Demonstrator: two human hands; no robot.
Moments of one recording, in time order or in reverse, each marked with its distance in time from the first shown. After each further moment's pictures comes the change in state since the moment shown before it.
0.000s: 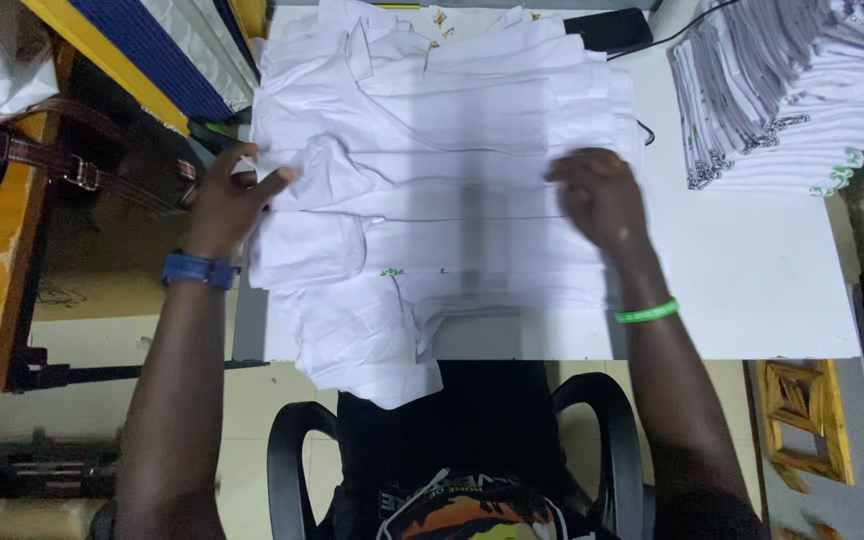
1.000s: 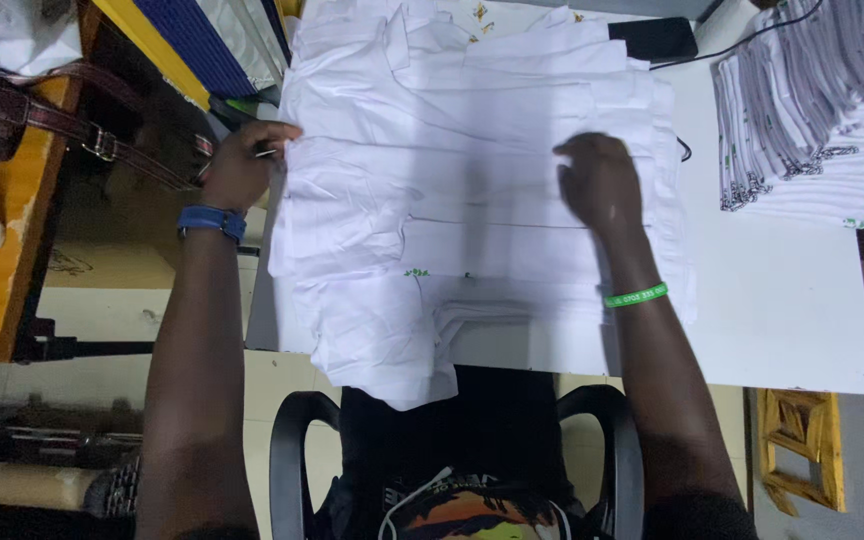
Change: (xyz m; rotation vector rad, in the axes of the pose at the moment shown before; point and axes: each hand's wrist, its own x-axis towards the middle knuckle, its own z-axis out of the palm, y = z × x) left_hand 0.076 -0.078 -0.030 -0.008 -0.090 0.199; right_hand 0.054 -0.008 0.047 -0.121 -0.100 0.249
